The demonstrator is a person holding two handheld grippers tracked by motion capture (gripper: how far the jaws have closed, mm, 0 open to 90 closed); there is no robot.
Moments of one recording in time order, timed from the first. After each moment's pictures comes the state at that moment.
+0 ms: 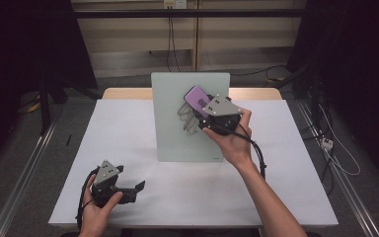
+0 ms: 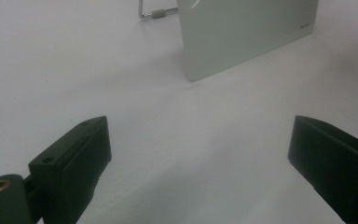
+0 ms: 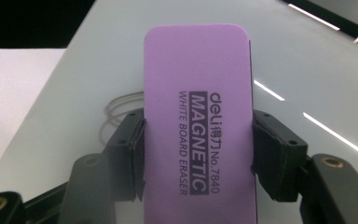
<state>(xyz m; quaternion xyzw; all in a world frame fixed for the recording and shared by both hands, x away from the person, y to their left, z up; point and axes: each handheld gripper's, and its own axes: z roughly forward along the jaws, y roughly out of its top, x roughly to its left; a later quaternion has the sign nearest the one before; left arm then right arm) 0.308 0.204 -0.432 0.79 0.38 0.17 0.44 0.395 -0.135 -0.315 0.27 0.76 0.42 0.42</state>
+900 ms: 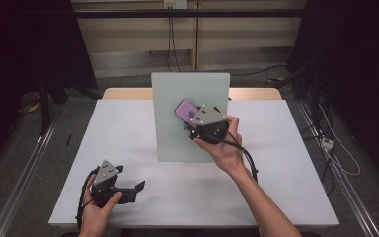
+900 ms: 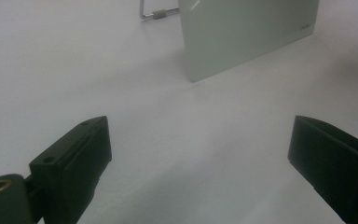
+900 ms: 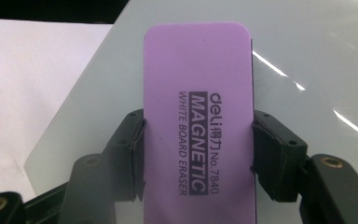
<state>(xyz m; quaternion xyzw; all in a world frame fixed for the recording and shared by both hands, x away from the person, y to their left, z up) 0.308 0.205 -0.431 0.79 0.39 0.18 0.45 0.391 -0.114 -0.332 0.25 0.79 0.40 0.38</state>
